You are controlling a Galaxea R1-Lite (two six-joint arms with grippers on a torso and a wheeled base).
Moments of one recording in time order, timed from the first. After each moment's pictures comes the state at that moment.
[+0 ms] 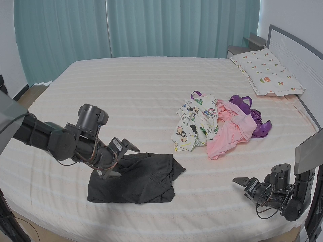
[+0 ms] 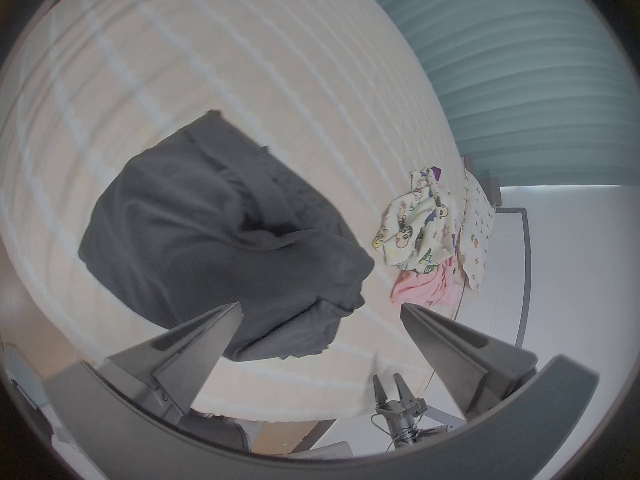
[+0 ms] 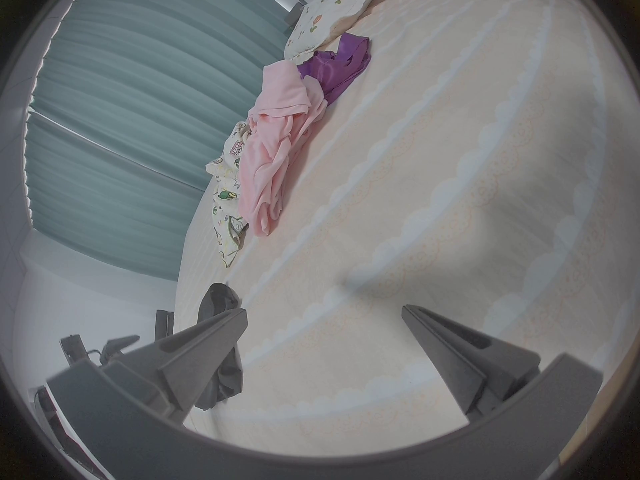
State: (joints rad) left arm -0.38 1.92 -1.04 -0.02 -0.26 -1.13; right arm 0.30 2.17 -0.02 -1.55 0.02 1.01
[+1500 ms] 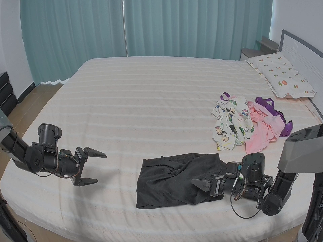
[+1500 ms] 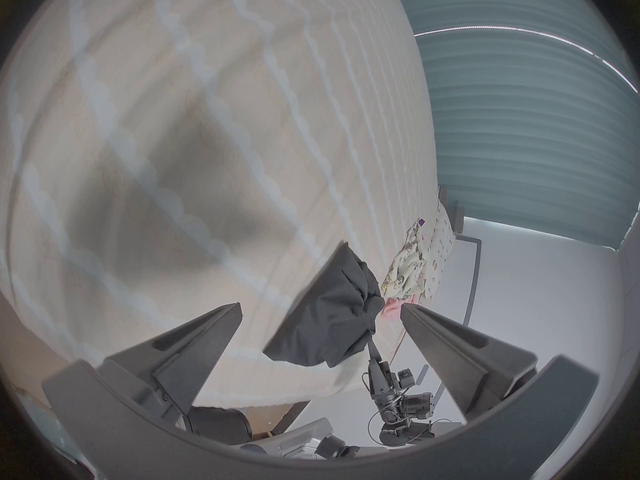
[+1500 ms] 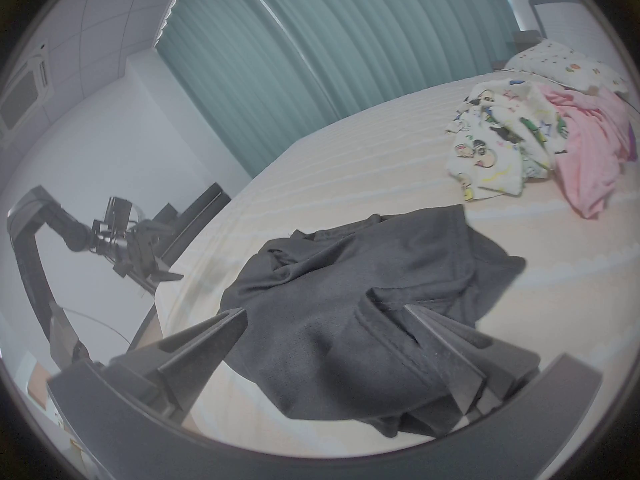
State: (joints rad) left arm 0.00 1.89 -0.69 -0.34 -0.69 -1.00; right arm 0.52 2.17 -0.38 -1.34 0.15 0.40
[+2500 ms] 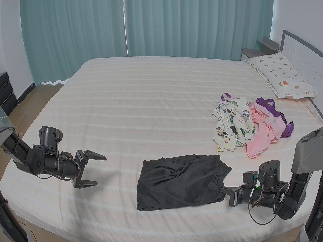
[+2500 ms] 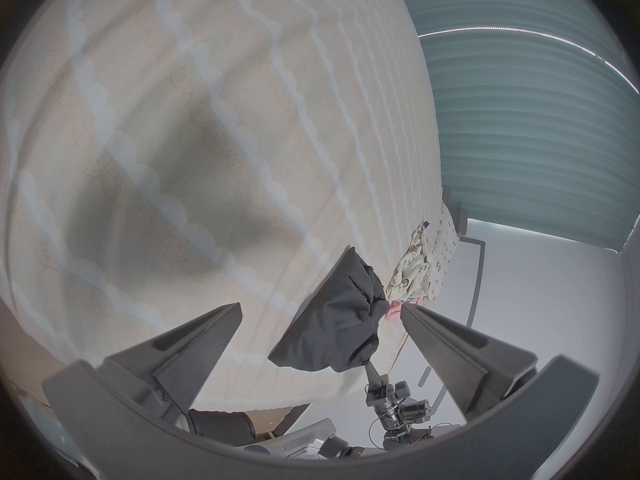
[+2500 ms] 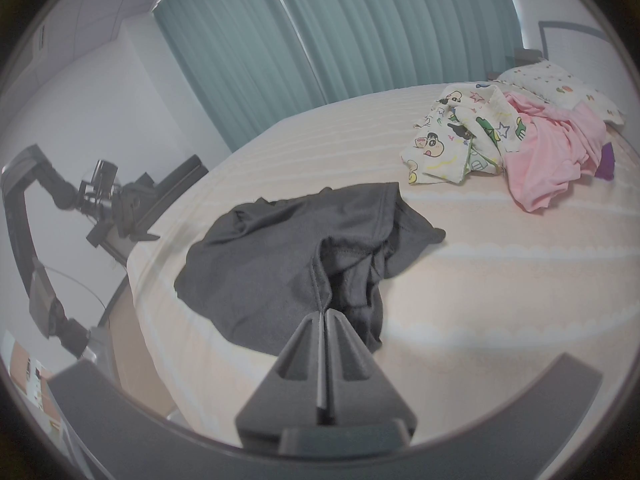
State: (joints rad) left arm 0.00 1.91 -0.67 -0.37 -0.69 -0.99; right arm 0.43 2.11 -0.16 -1.36 0.13 0.23
